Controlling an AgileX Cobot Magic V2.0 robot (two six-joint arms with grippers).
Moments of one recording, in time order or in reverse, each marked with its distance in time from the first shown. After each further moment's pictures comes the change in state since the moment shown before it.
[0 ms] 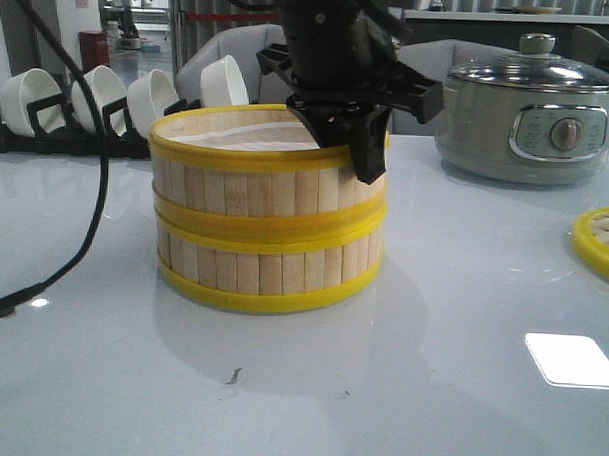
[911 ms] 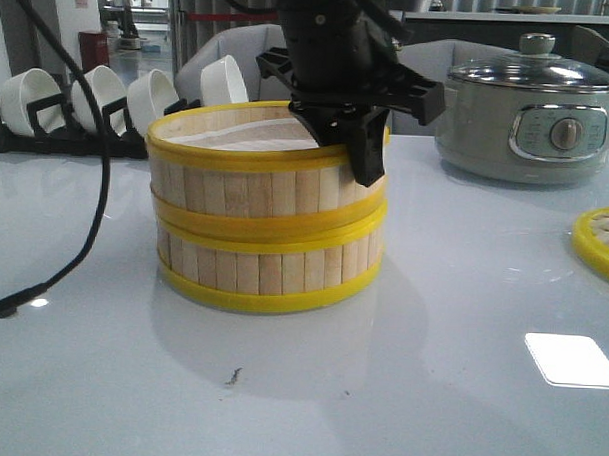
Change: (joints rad) left arm 0.000 0.000 0.000 -0.009 0.013 0.000; right arm 0.000 0.000 0.000 0.000 -0.018 0.000
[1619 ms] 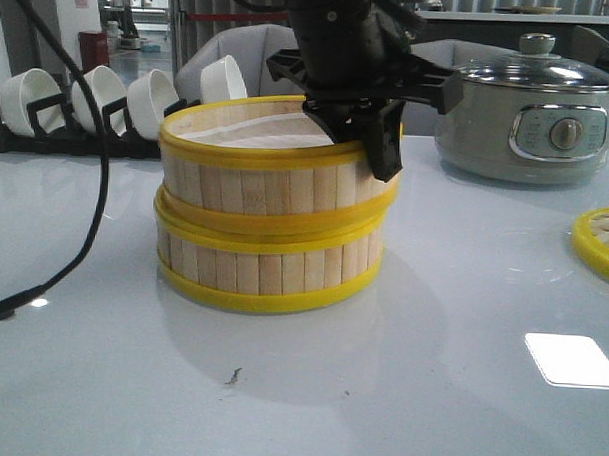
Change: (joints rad) left arm 0.002 0.000 0.000 -0.062 -0.037 0.000; right arm 0.000 0.000 0.000 0.000 0.000 0.000
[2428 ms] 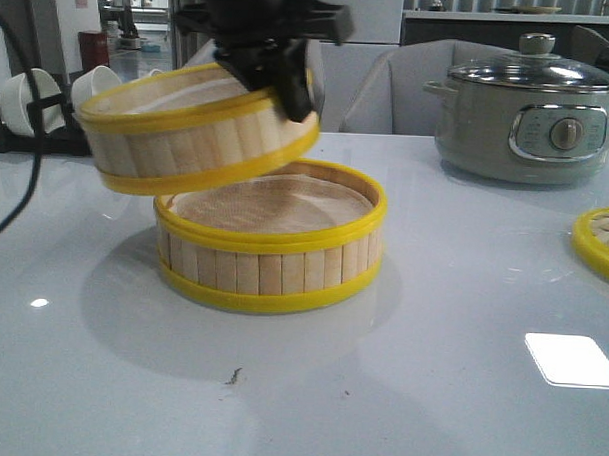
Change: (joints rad) left arm 0.145 -0.060 0.000 -0.026 0.024 -0.002; right arm 0.000 0.000 0.000 0.000 0.000 0.000
